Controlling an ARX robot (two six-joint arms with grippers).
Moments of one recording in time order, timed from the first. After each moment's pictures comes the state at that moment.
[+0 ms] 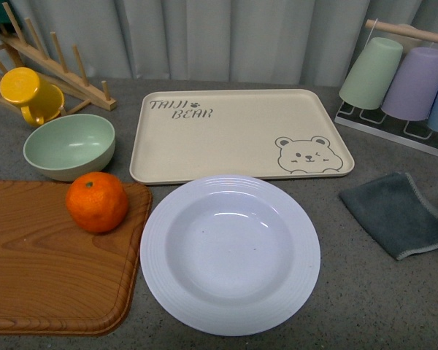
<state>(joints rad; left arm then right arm) 0.00 0.00 0.02 0.00 0.00 0.00 0.00 0.00 0.01 0.00 0.00 0.00</state>
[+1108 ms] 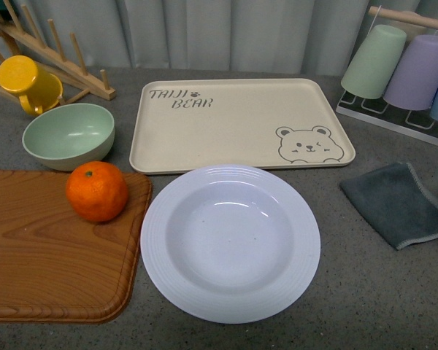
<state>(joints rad) 0.00 0.00 0.02 0.00 0.00 0.00 0.00 0.00 0.01 0.00 0.00 0.00</state>
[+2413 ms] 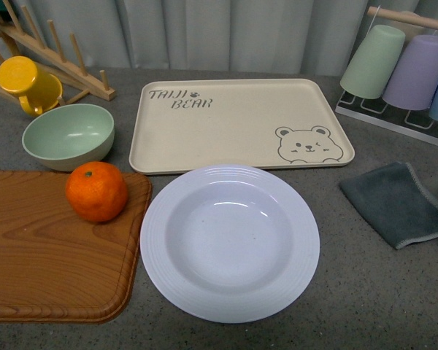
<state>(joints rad) -0.07 0.22 0.06 -0.04 -0.42 -0.14 0.00 0.00 0.01 0.00 0.00 0.00</state>
